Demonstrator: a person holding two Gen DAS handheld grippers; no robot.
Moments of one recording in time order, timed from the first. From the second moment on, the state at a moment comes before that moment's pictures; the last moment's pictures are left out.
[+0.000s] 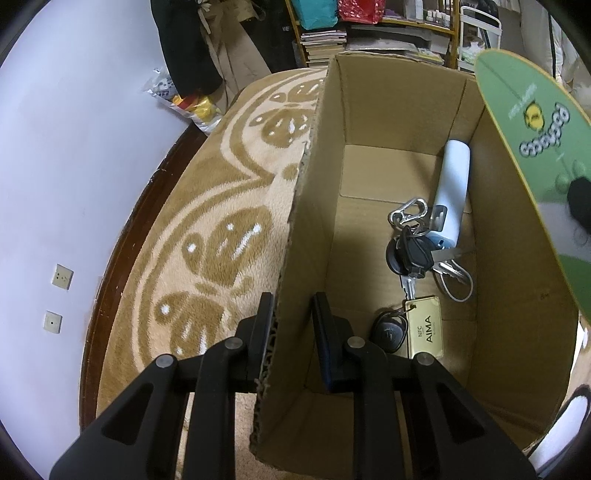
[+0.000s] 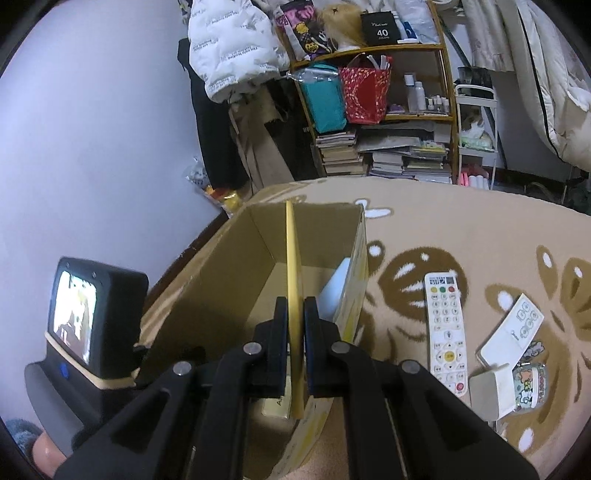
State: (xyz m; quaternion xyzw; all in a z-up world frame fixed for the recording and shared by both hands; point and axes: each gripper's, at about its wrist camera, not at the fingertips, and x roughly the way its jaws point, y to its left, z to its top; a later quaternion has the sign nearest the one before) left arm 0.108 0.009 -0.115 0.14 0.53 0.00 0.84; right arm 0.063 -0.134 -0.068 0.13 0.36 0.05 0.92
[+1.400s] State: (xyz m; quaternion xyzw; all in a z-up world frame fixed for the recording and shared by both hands) left arm 0.108 0.010 -0.116 0.14 0.53 0.00 0.83; right arm 0.073 -0.240 -0.081 0.13 0.34 -0.07 0.93
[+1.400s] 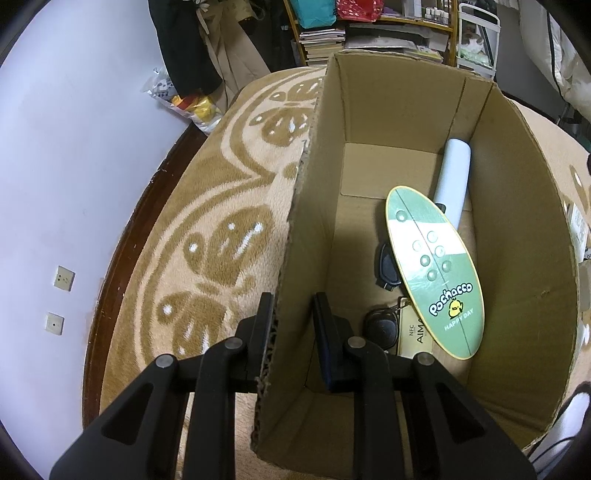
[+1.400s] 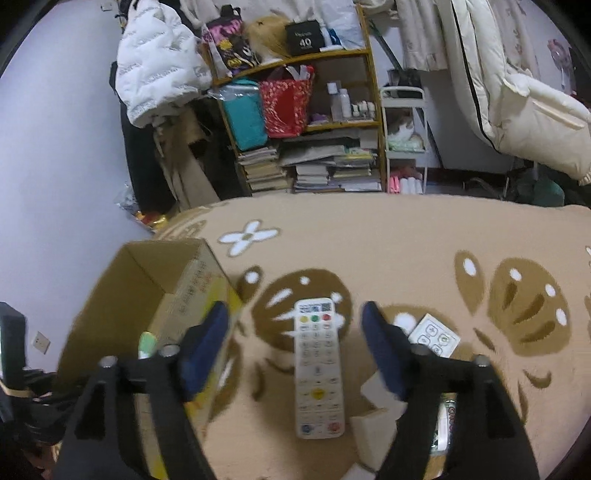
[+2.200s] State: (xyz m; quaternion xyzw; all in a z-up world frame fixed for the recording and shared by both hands) left arm 0.107 0.008 -0.114 0.15 0.53 -0.01 0.83; right arm 0.100 -0.249 -0.165 0.14 0.45 -0.08 0.88
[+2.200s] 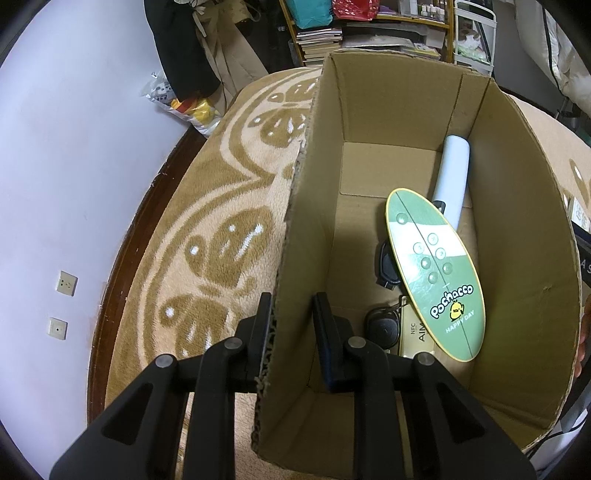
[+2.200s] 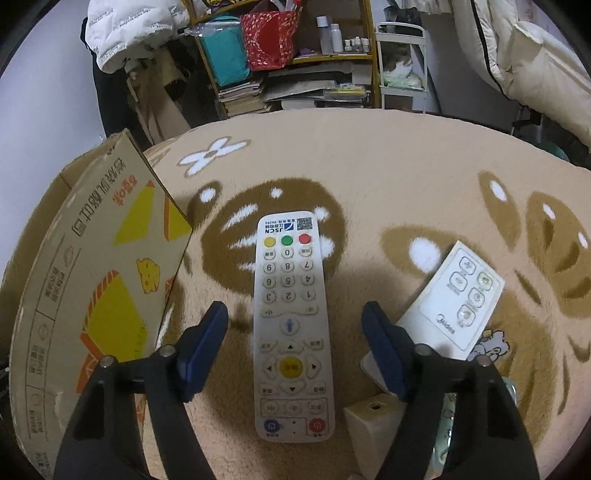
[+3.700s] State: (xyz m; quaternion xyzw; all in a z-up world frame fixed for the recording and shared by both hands) left arm 0.109 0.008 -0.114 0.15 0.53 -0.01 0.83; right arm 0.074 -0.228 -0.093 0.20 0.37 -0.04 0.91
